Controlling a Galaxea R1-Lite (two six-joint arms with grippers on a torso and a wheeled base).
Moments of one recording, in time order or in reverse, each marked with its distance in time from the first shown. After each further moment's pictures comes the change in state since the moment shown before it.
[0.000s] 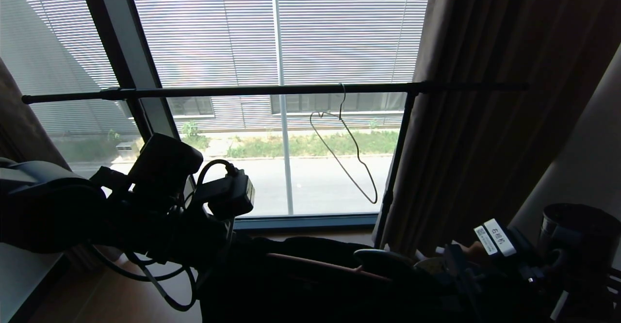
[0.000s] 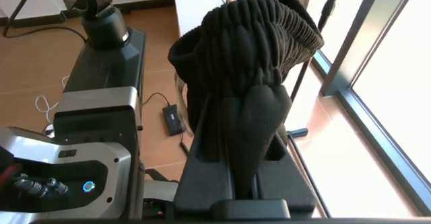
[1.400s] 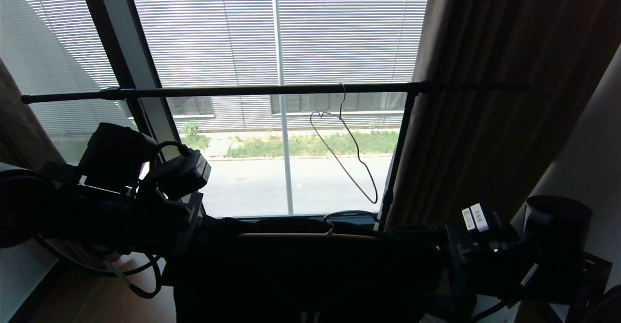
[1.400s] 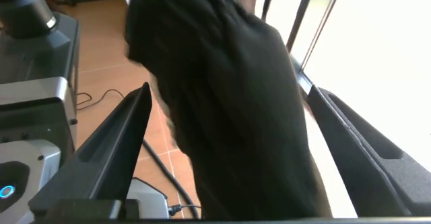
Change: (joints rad) left arm 0.151 -0.078 0.032 -0.004 -0.157 -0.011; right arm -0.133 0.140 -0.033 -0.085 -0.037 -0.080
